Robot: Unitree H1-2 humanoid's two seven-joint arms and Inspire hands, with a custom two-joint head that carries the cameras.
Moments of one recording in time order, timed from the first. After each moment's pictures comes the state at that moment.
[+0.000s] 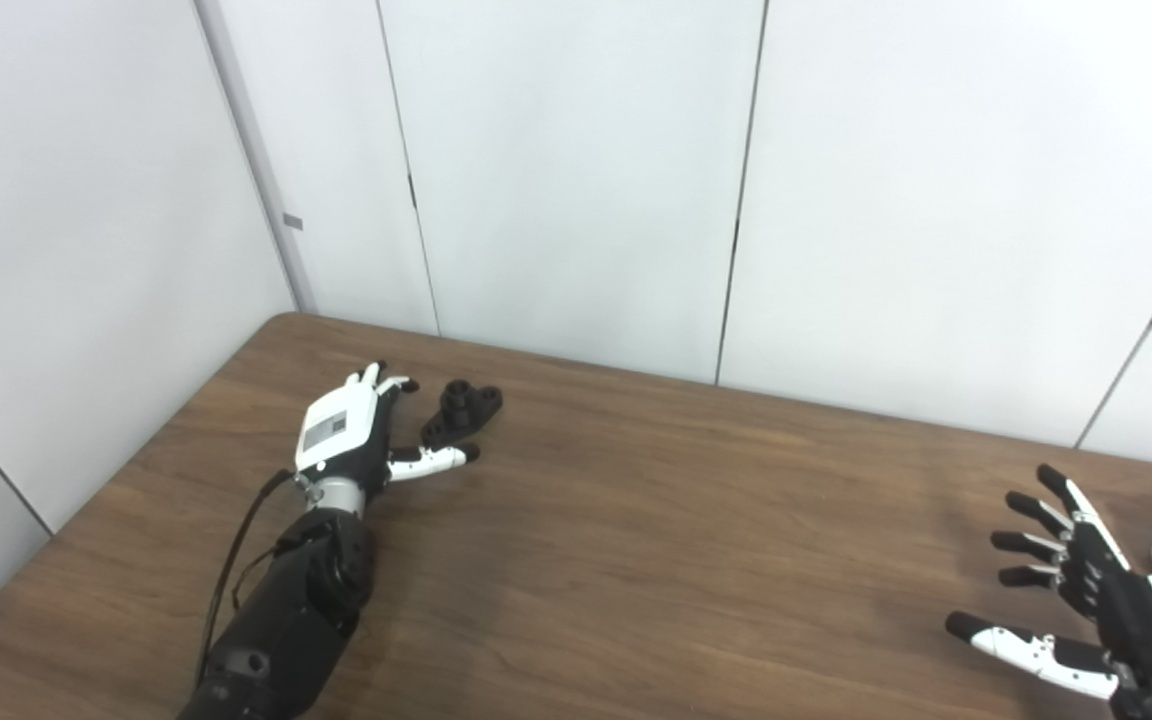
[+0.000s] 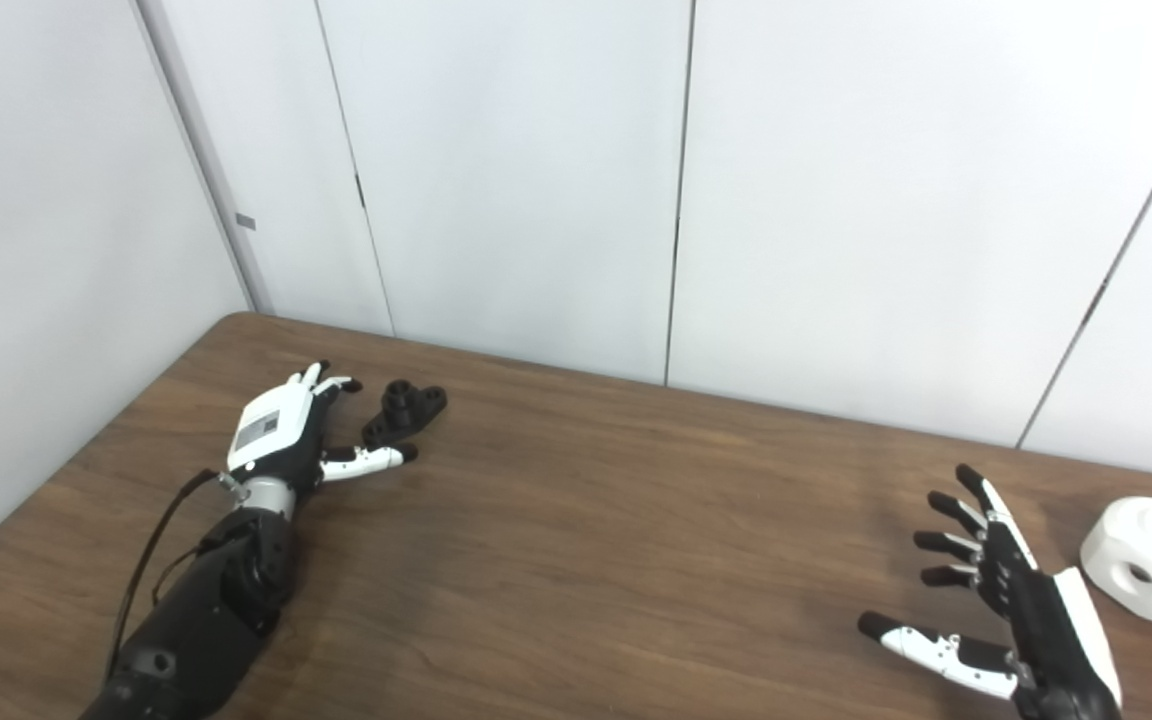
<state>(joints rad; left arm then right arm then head) -0.35 0.47 -0.04 0.39 0.66 0.26 0.23 -0.16 -0.22 0.01 -0.11 -0.17 0.03 0.08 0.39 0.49</state>
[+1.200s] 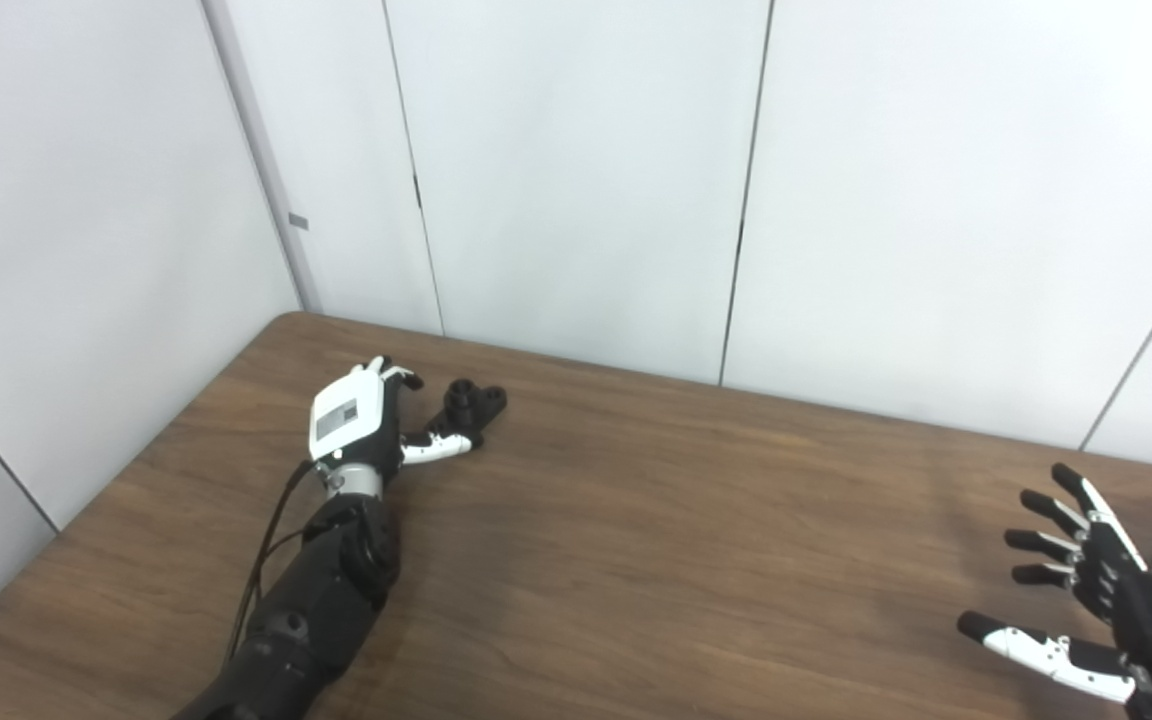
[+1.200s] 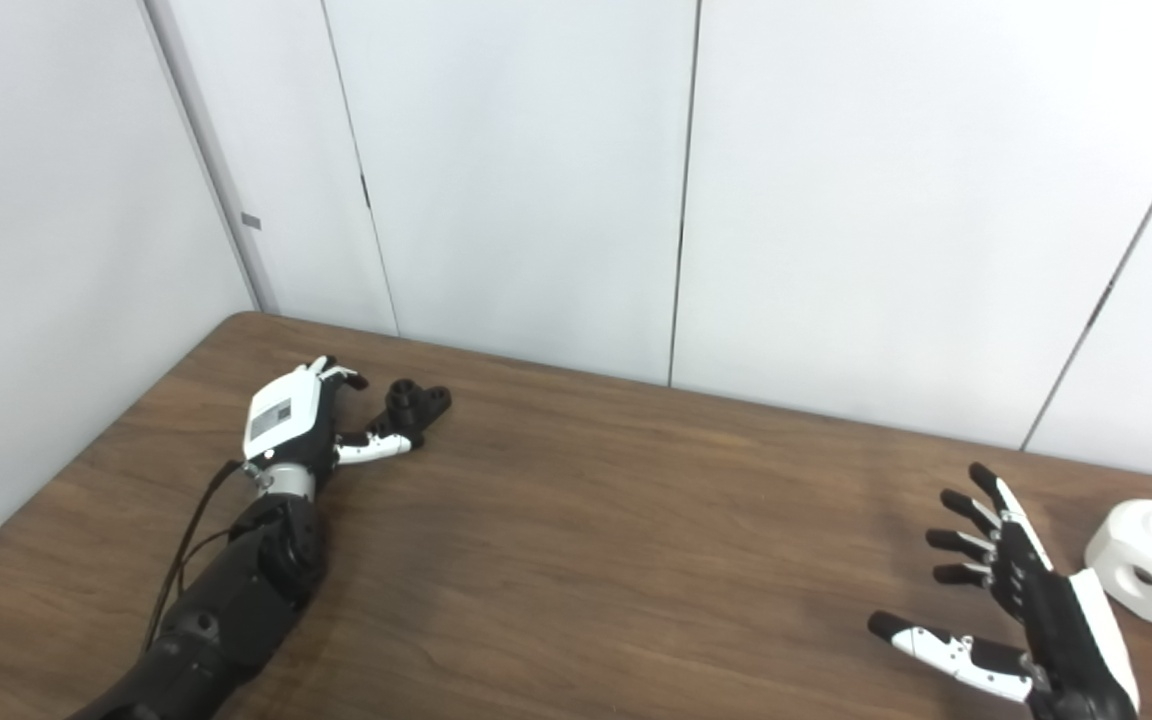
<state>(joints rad) -0.46 0.44 -0.10 0.60 0.60 0.23 0.38 -0.14 -0.23 0.00 -0.16 -0.17 0.07 0.09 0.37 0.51</state>
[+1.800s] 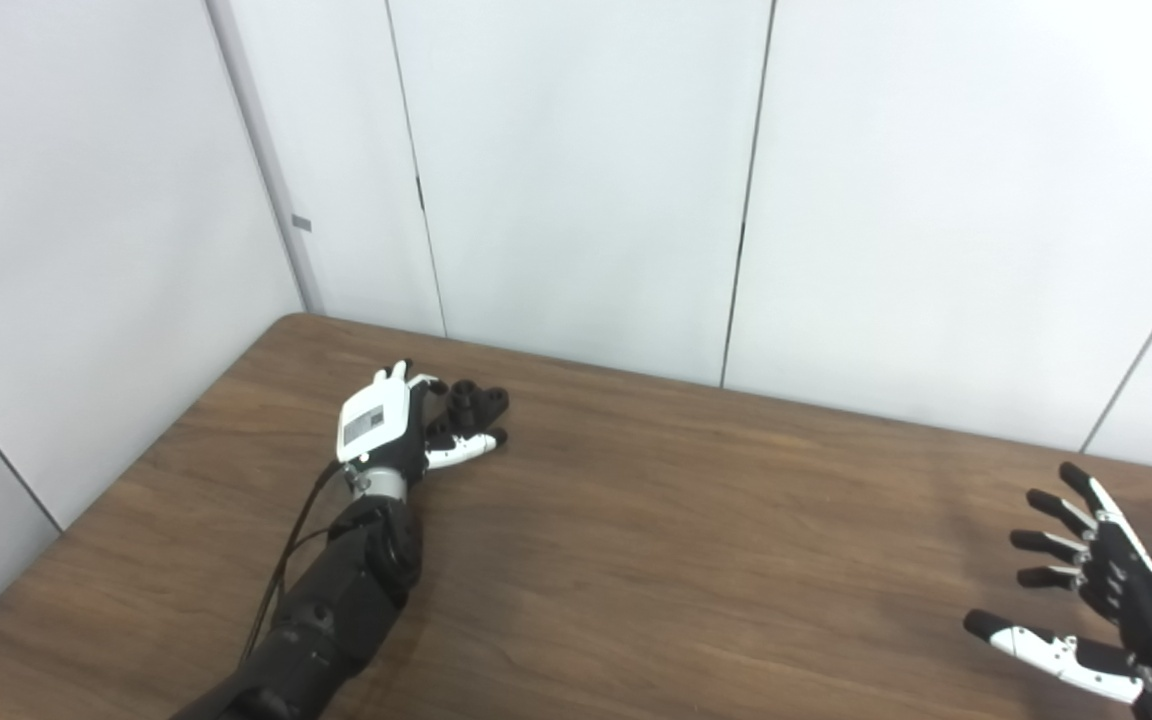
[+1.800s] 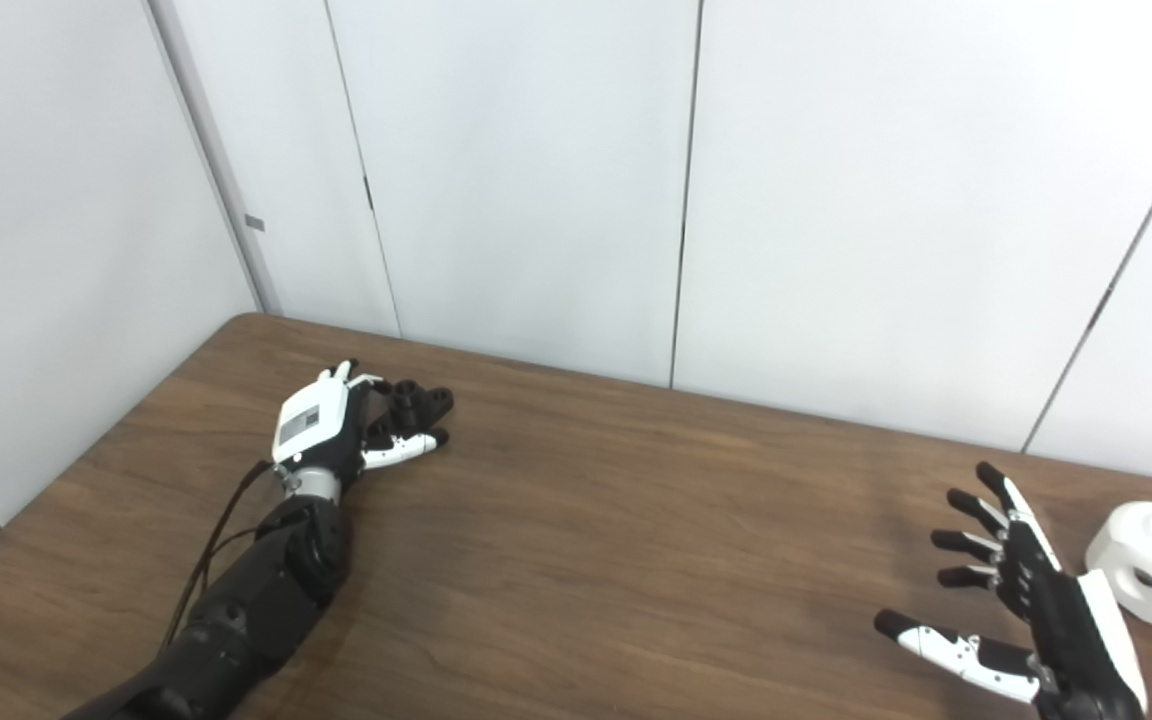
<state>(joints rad) -0.51 0.42 -0.16 0.70 0.58 0.23 0.38 -0.14 -0.23 -0.01 -0.16 -0.16 0.07 0.09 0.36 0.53</state>
